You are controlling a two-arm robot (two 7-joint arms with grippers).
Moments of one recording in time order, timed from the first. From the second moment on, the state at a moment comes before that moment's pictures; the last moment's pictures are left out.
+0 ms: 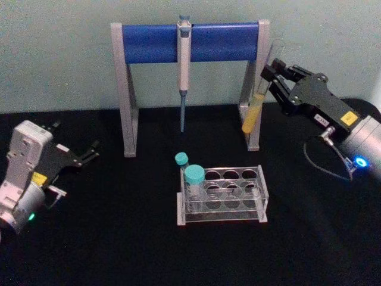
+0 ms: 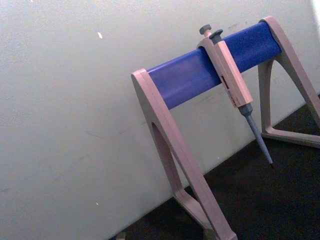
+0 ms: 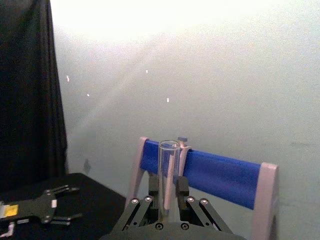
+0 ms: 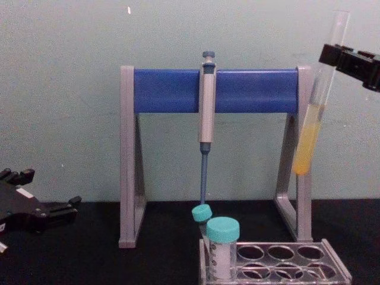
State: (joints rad) left arm -0.20 0.60 0.45 -1.41 -0.25 -0.12 0.03; right arm 0.23 0.49 -0.26 -1.61 0.63 -0.09 0.51
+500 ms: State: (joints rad) left arm -0.20 0.60 0.45 -1.41 -0.25 -0.12 0.03; right arm 0.22 0.49 -0.26 -1.61 0.58 -0.14 0.50
